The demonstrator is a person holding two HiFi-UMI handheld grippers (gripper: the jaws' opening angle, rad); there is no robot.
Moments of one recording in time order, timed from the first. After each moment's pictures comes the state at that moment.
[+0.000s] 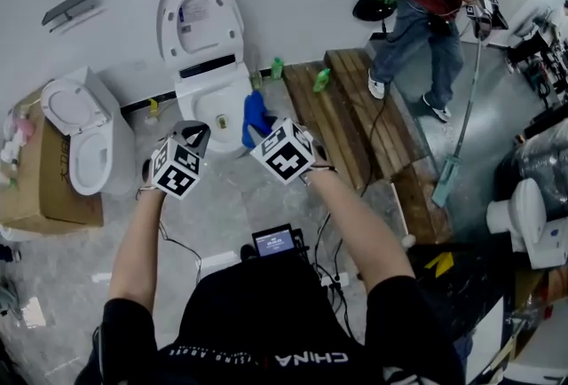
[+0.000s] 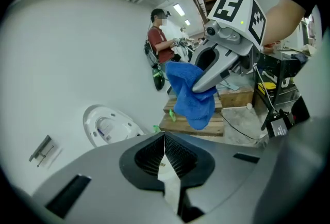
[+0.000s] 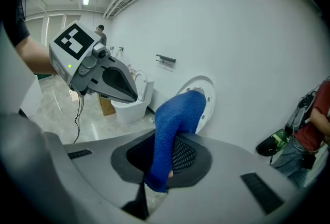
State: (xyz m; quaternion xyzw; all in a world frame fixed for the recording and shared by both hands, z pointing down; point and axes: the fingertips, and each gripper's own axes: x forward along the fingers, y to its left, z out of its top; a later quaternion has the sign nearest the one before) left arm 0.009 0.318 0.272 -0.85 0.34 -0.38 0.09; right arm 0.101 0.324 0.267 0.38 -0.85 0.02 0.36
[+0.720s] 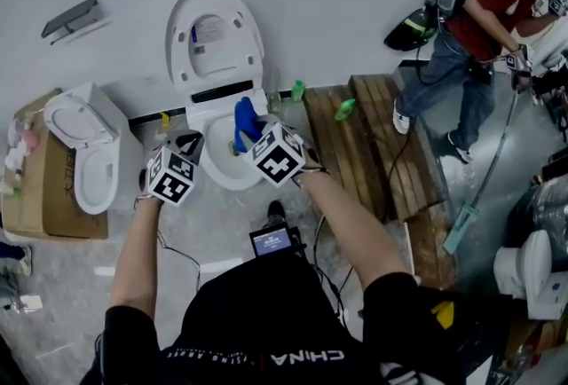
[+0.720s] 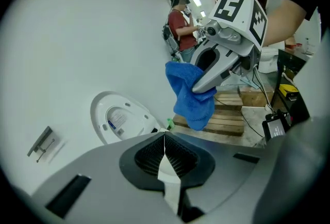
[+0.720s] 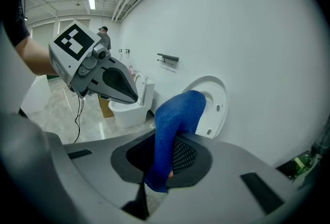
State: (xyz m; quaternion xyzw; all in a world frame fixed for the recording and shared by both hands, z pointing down) left arm -0.028 0.132 0.293 -0.83 0.39 -0.40 0.05; right arm 0.061 0.125 0.290 0.31 -0.88 0.01 0.35
